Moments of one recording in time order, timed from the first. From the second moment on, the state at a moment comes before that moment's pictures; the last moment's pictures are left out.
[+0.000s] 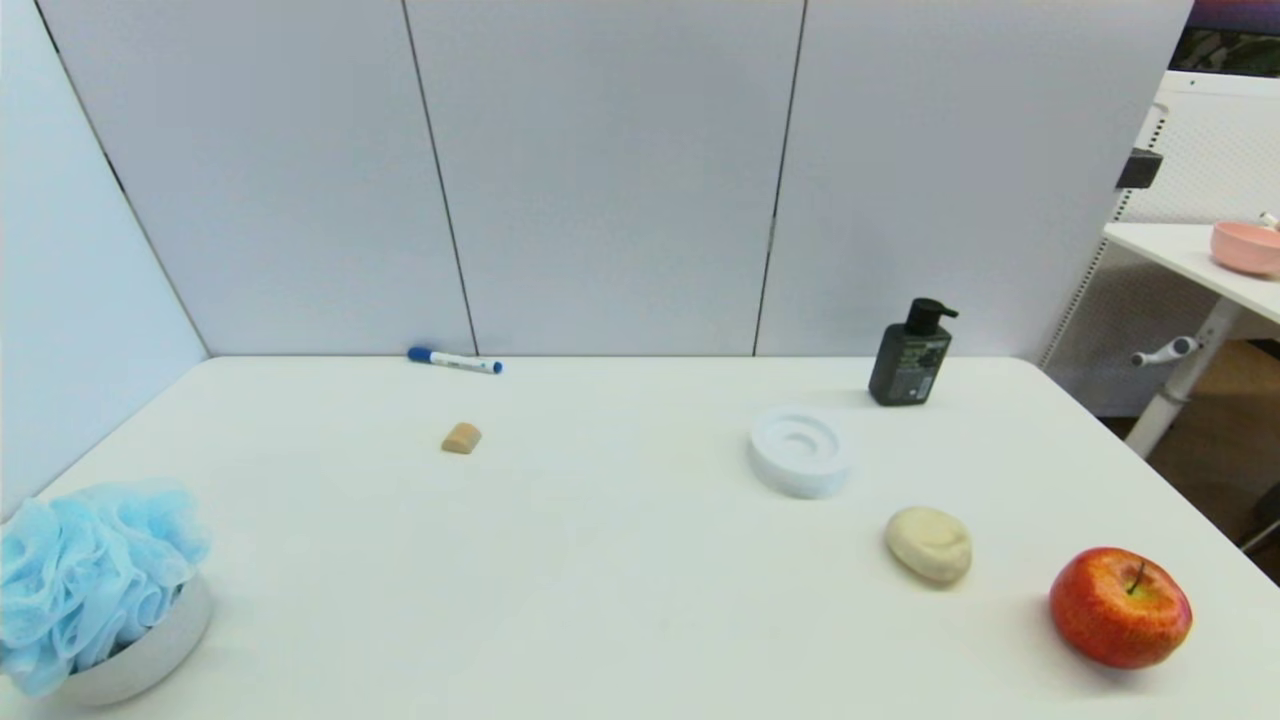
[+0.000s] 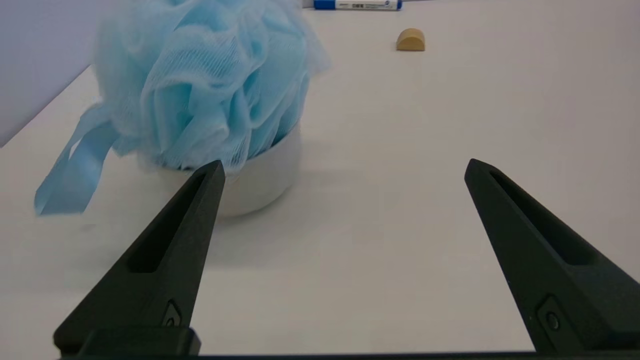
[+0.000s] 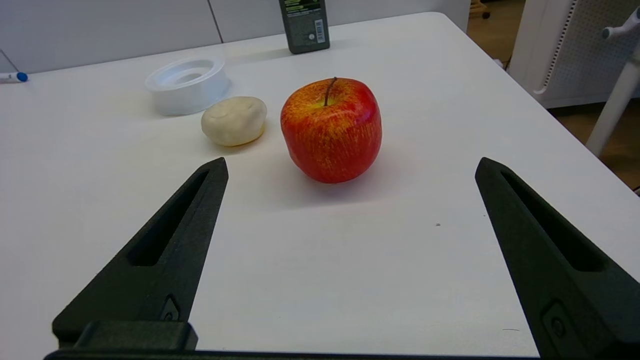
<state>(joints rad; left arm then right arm) 0.00 0.08 -0.01 -0.02 -0.03 0.09 0.00 0.00 0.00 0.00 -0.05 0.13</state>
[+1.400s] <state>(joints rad) 0.00 0.00 0.00 0.00 -0.02 0.07 0.00 0.00 0.00 0.00 -0.05 0.13</state>
